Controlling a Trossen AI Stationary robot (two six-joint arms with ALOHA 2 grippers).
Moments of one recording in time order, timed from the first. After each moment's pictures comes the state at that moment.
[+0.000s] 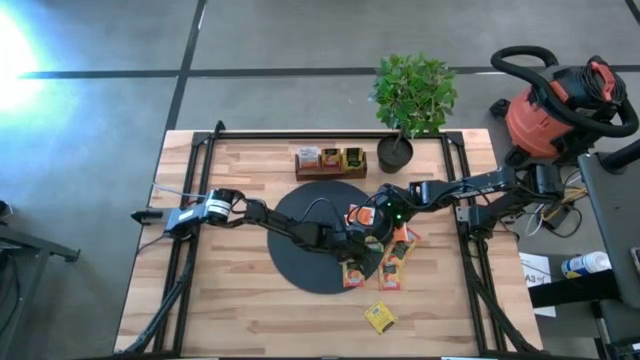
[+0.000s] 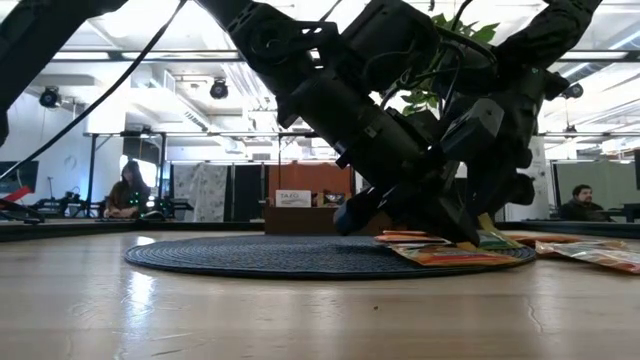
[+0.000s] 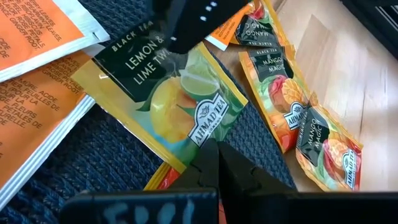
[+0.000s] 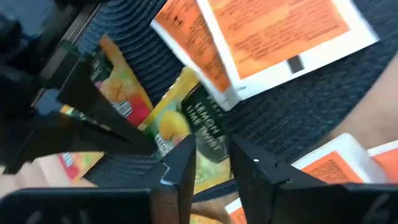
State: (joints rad) left arm -0.14 2.27 1.53 0.03 -0.17 -0.78; right arm -0.13 1.43 0.63 -0.29 -0.27 0.67
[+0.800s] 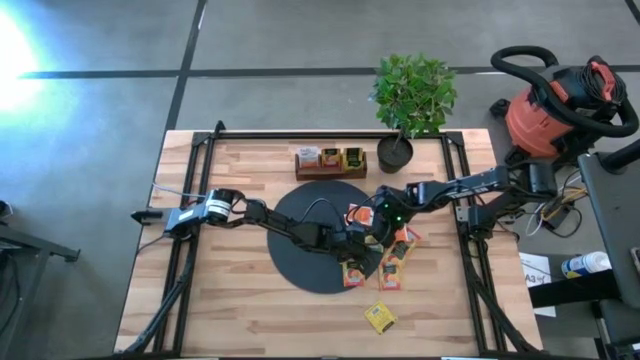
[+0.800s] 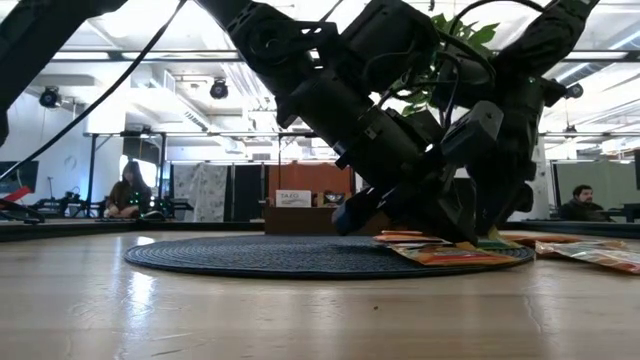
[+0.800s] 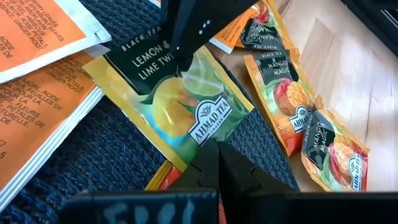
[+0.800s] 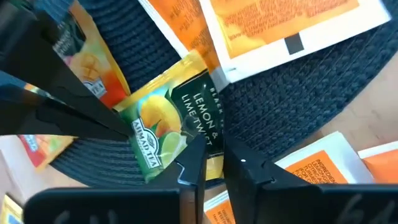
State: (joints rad) left arm -0.14 2.27 1.53 0.03 -0.19 -0.78; right arm -0.13 1.48 0.63 -0.31 -0.26 0.57
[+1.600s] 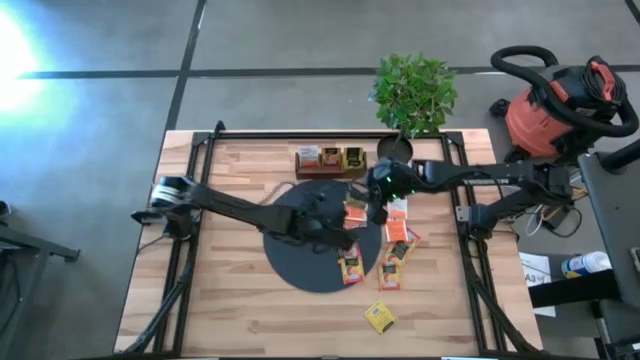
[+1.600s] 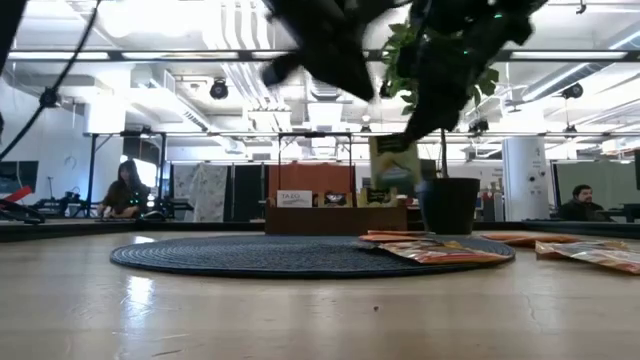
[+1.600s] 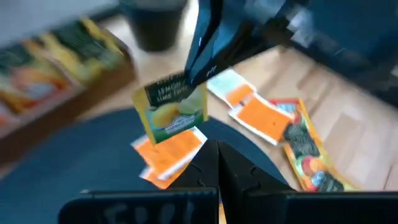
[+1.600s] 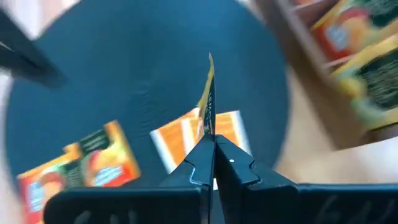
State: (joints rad) left arm -0.19 1.84 1.50 -0.40 -0.65 -0.74; right arm -0.20 1.35 0.91 -0.44 -0.03 0.17
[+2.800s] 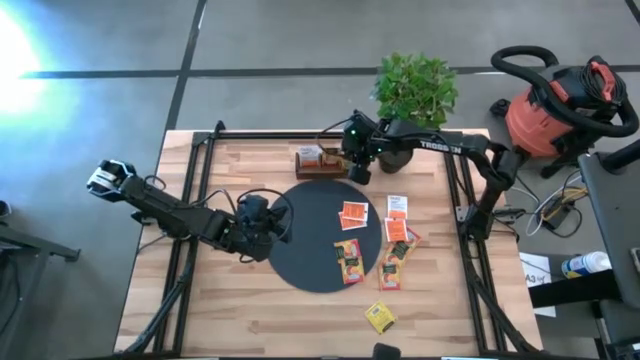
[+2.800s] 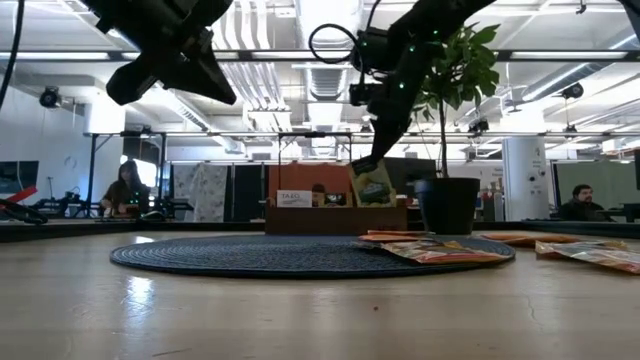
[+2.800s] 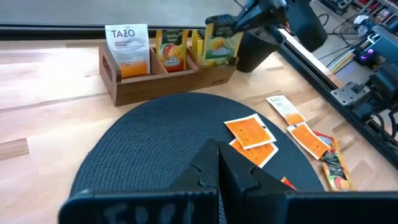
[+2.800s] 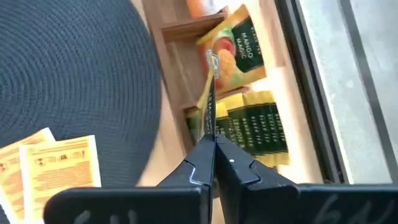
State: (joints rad) left arm -0.37 1.29 0.86 -0.42 -0.94 -1.25; right arm -0.47 1.77 1.44 -0.76 0.05 -0.22
